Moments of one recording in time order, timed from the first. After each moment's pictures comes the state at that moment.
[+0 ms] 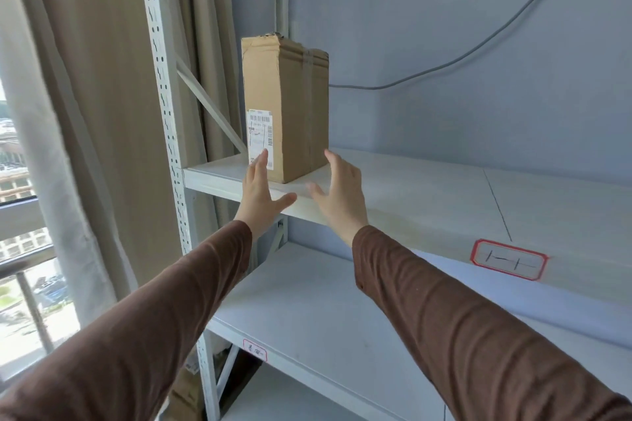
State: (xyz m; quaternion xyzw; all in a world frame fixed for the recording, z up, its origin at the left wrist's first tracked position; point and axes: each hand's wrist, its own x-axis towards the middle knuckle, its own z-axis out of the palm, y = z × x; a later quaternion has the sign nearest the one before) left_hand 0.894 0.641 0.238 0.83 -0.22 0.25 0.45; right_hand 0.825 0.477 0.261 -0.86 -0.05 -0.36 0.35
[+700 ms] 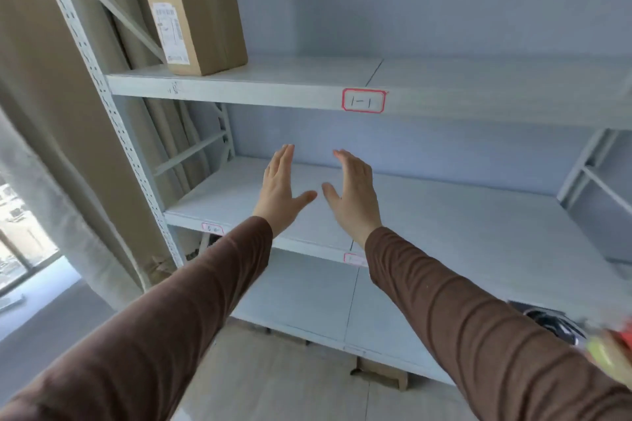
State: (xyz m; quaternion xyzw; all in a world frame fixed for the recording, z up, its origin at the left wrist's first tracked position) left_hand 0.610 0.527 0.098 0.85 -0.32 0.14 0.40; right_hand 0.534 0.376 0.093 -0.88 0.03 -0.36 0.31
